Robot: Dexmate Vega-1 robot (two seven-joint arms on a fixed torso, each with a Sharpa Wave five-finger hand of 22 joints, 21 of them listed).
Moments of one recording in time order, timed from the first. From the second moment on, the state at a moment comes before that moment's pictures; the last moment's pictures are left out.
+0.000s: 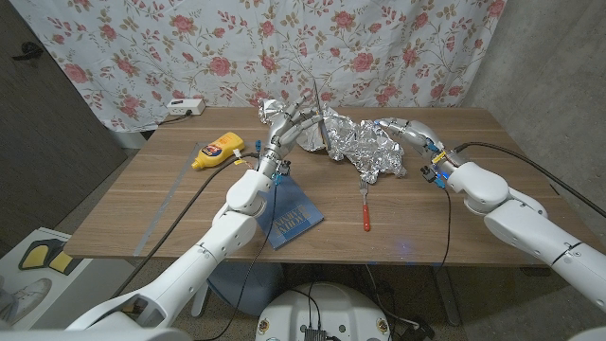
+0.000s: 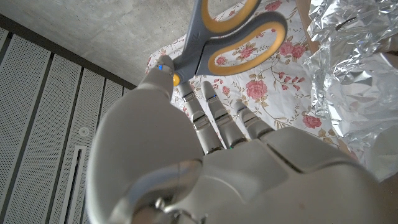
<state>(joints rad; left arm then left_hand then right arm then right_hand) 0.87 0.38 0.50 -1.49 -0.55 -0.50 -0.08 1.25 0.12 0.31 -0.17 0.21 0.20 0.00 0.20 0.19 0.84 -0.20 0.51 0.35 0.56 -0.21 0.32 0.46 0.22 0.02 0.19 0.17 -1.07 -0.87 -0.29 -1.83 0.40 0.18 0.00 0.58 0.10 0.22 -0.16 0.20 0.44 -0.03 0.26 0.21 0.06 0.05 0.21 0.35 -0.17 0.04 0.20 0.20 -0.06 0.19 0.18 0.17</state>
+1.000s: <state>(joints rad) 0.85 0.34 0.51 -1.44 -0.66 -0.49 -0.19 1.26 0.13 0.30 -0.16 0.20 0.21 0.00 0.20 0.19 0.84 -0.20 0.51 0.35 0.56 -0.21 0.32 0.47 0.22 0.02 0.19 0.17 -1.03 -0.91 -0.32 -1.85 0.39 0.15 0.06 0.63 0.08 0.24 -0.17 0.20 0.41 -0.05 0.24 0.22 -0.02 0.06 0.20 0.36 -0.17 0.07 0.20 0.20 -0.10 0.21 0.18 0.17</state>
